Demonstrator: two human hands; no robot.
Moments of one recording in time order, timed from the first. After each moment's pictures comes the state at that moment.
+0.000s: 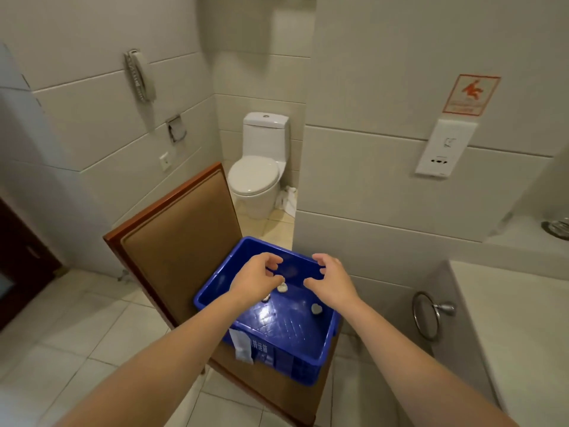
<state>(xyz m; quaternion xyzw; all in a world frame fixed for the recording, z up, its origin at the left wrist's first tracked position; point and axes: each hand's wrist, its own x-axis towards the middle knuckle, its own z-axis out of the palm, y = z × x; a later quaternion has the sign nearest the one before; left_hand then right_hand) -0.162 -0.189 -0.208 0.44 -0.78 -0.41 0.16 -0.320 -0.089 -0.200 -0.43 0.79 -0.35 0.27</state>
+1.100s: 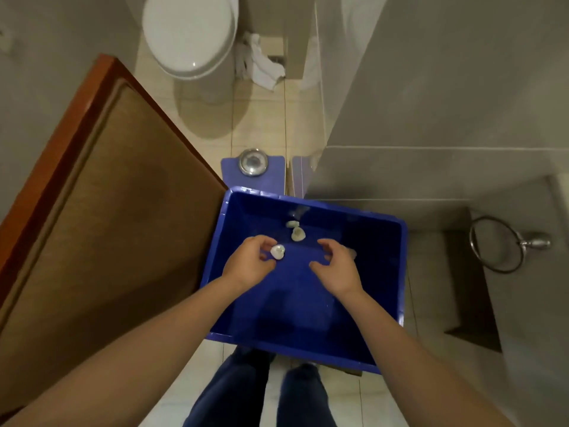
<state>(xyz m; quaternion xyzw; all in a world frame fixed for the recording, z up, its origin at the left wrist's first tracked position) -0.199 -0.437 -0.420 0.42 -0.75 -0.50 -0.10 -0.338 -0.290 -0.413 -0.18 0.86 -0.28 0.38</state>
